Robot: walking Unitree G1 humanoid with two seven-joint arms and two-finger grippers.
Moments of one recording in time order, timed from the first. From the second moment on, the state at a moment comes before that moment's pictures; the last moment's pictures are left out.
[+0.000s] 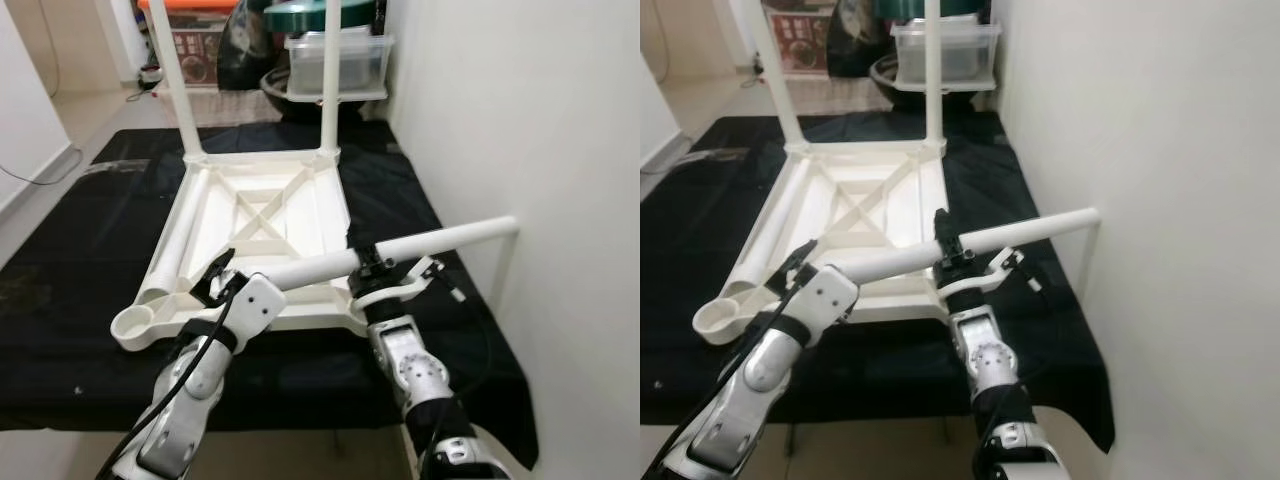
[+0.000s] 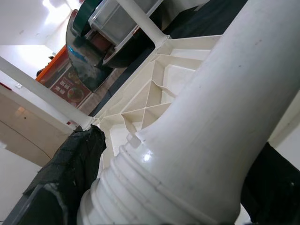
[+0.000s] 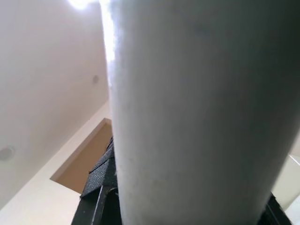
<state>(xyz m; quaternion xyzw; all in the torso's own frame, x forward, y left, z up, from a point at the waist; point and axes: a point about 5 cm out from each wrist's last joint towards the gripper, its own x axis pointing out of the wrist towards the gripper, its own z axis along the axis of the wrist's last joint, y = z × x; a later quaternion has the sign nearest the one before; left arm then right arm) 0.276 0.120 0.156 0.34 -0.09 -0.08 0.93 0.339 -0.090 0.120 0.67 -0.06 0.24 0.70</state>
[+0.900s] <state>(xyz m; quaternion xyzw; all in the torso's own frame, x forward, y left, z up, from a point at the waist) 0.276 0.120 0.156 0.34 -0.09 -0.08 0.93 0.337 -0.091 0.113 0.69 -0.06 0.22 0.69</state>
